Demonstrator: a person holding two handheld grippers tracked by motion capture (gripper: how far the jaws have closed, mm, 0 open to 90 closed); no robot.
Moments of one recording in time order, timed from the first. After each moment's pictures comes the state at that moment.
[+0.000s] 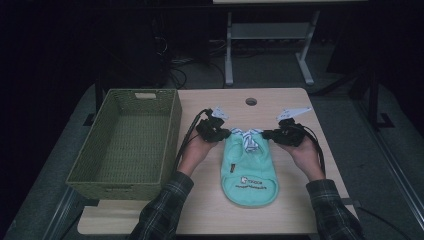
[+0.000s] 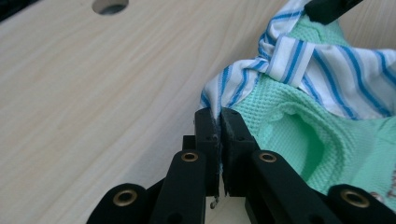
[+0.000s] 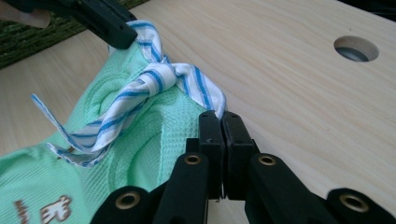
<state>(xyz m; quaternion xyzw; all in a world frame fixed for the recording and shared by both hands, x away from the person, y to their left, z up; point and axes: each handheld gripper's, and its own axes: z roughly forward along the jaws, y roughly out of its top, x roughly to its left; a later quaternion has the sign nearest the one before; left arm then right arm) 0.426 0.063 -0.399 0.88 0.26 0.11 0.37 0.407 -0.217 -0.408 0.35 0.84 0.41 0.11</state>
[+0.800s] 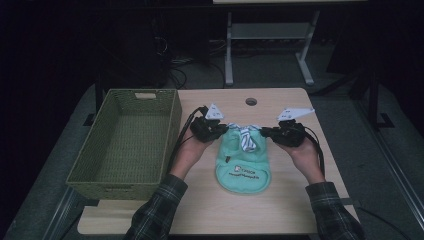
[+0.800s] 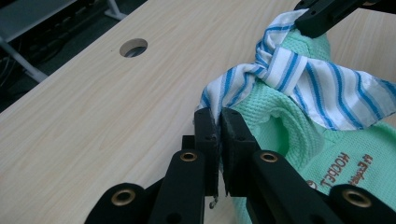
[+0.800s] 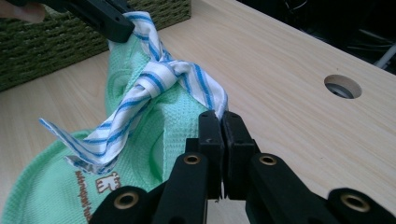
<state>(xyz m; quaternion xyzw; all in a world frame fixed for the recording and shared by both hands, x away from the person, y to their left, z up) 0.403 0.074 -0.373 0.87 0.23 0.17 0.40 0.388 -0.208 -0.389 0.32 0.82 0.44 0.15</state>
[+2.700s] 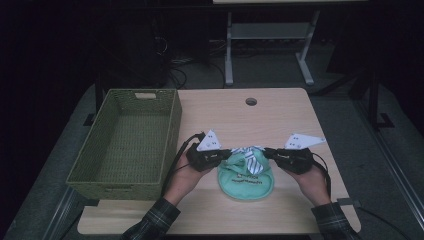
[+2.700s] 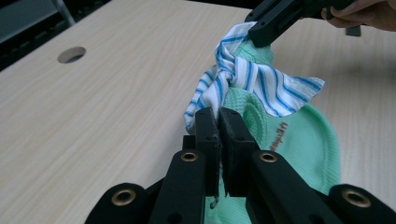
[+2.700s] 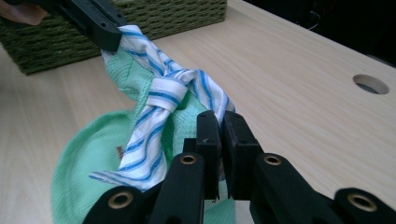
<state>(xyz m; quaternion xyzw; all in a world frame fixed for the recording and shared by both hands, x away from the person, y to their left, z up) 0.327 0.084 -0.389 0.87 0.17 0.13 0.44 0.318 -0.216 -0.409 0.28 0.82 0.47 0.17</state>
